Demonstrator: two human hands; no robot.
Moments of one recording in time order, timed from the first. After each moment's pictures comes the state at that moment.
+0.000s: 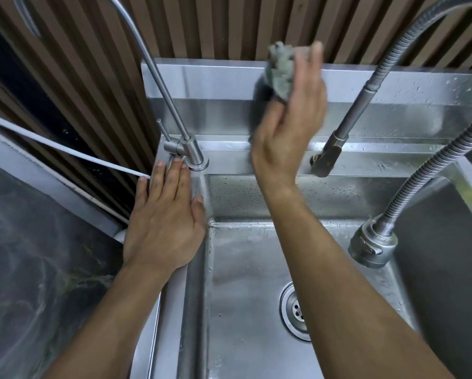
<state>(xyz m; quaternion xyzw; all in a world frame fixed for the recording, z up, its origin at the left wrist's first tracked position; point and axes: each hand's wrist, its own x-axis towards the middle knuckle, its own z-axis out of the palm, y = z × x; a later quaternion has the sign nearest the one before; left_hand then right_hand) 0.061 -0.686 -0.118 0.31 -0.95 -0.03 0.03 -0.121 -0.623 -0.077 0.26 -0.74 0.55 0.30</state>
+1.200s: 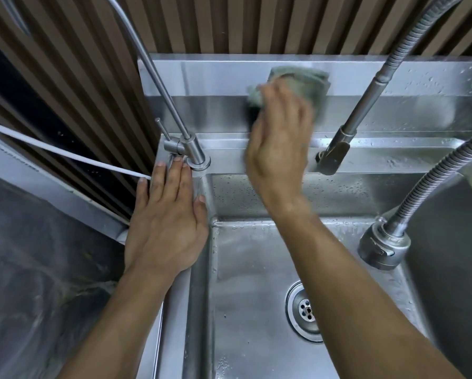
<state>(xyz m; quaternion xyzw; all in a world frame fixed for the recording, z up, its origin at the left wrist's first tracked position) 0.058 -0.685 -0.117 0.32 -0.95 -0.05 0.03 -0.113 -0.613 -0.099 0.32 -0.81 0.42 0.26</state>
